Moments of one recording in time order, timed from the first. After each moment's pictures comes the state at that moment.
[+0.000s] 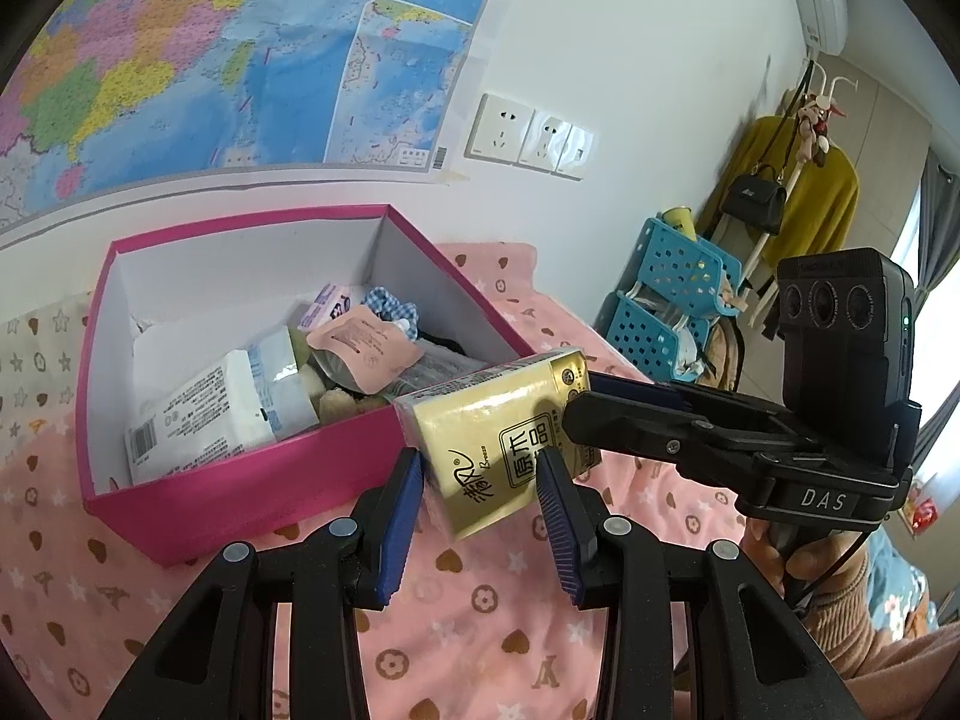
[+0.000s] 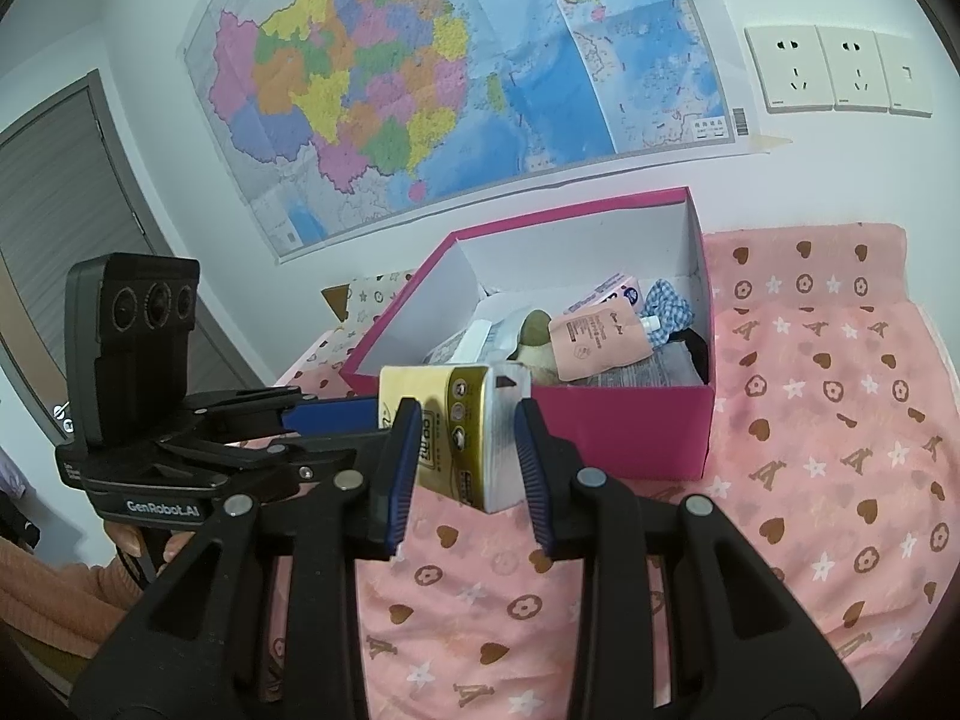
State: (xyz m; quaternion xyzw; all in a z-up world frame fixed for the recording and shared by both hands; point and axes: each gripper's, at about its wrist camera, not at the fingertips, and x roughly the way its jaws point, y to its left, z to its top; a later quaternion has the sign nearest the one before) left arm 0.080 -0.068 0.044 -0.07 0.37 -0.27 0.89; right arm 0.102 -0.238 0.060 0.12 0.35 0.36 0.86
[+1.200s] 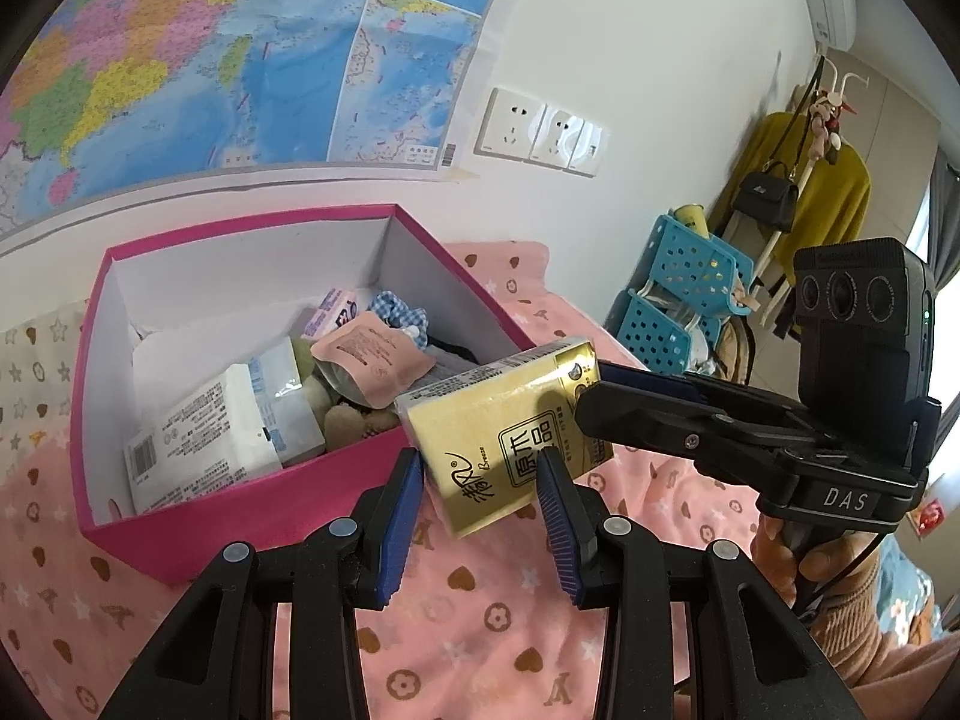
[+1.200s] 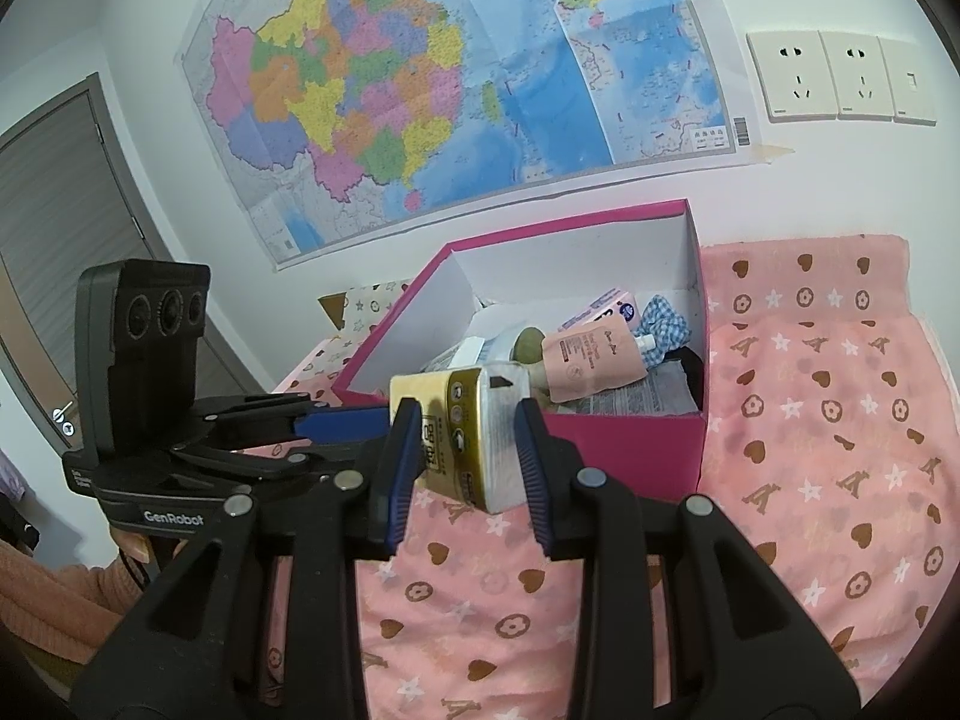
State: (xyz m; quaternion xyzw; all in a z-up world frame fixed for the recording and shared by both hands) left arm 0.099 -0.072 0.042 -0.06 0.37 -0.26 0.89; right arm 0.115 -0.237 0.064 0.12 0.34 0.36 0.86
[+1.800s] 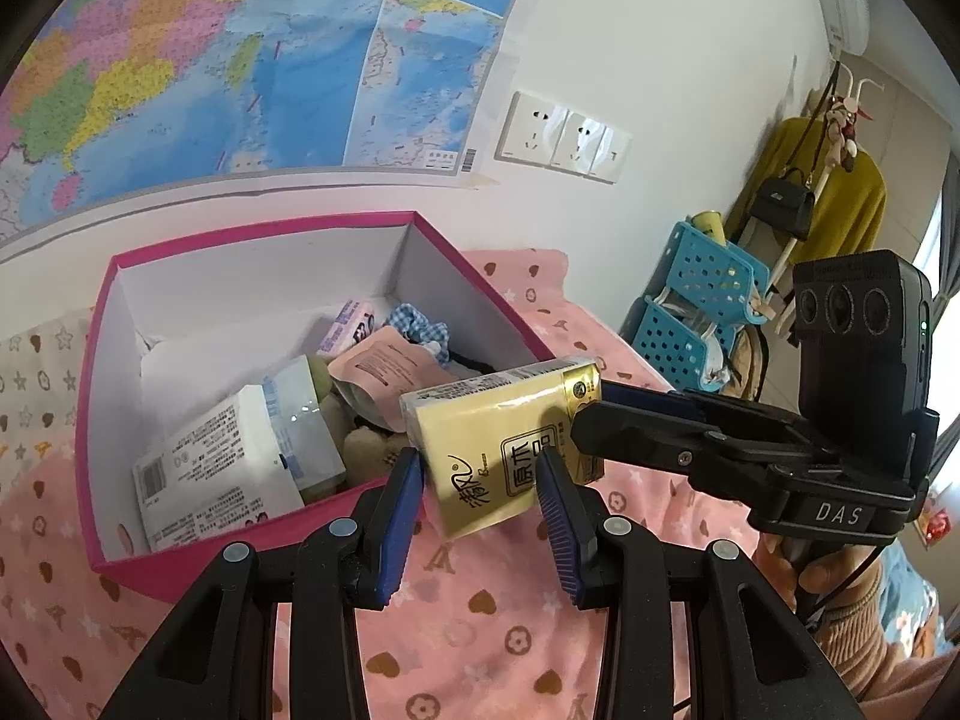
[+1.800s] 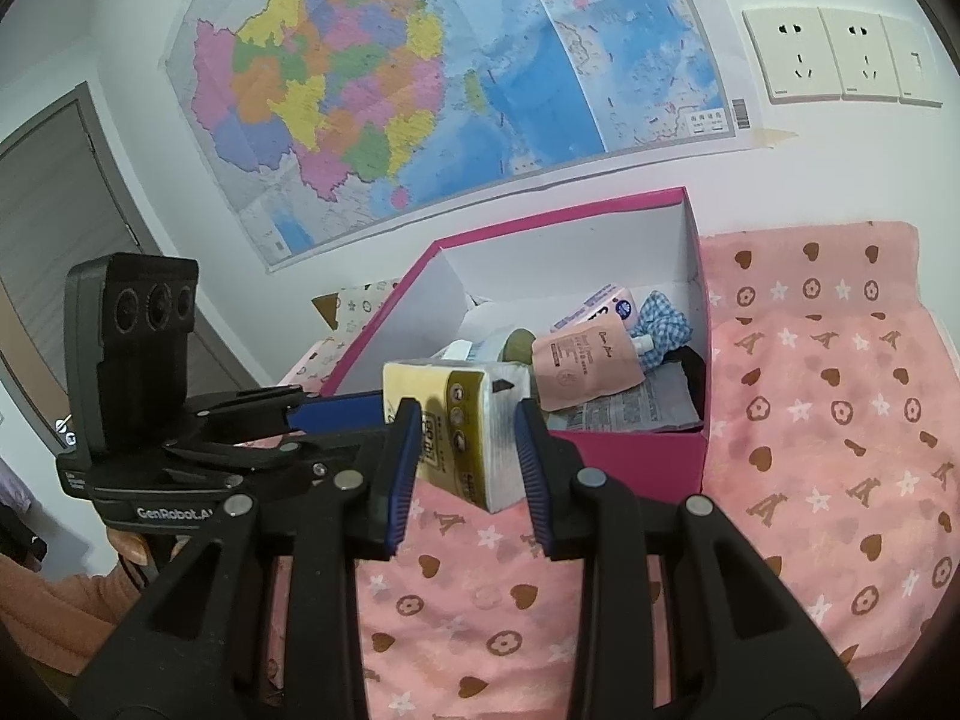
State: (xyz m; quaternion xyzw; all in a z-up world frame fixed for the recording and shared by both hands) left arm 0.118 -0.071 0.042 -0.06 0.37 -0.24 0.89; right arm 0.140 -0.234 0.055 0.13 0.36 0.36 0.85
